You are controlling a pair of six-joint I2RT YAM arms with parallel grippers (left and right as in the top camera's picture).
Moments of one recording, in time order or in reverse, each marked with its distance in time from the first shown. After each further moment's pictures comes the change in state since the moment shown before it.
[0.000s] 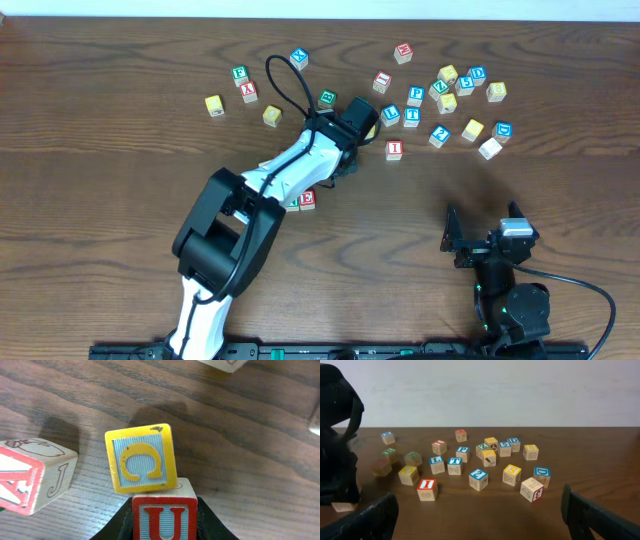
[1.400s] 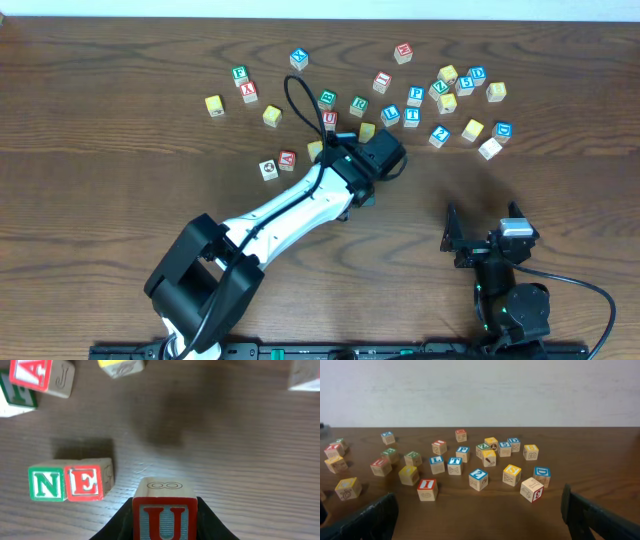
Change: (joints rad) left arm -0.172 -0.228 -0.127 -0.110 -0.003 -0.077; right arm 0.000 0.000 0.000 0.000 0.000 0.000
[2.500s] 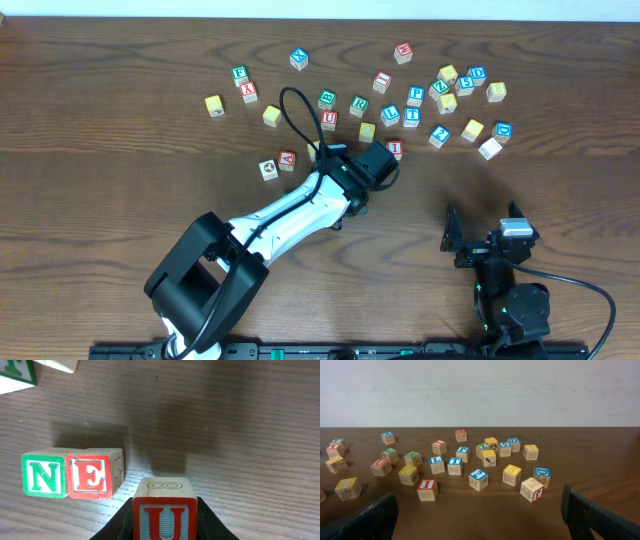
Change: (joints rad) left arm 0.000 0.000 -0.092 0.055 -0.008 -0.033; right arm 0.000 0.000 0.000 0.000 0.000 0.000
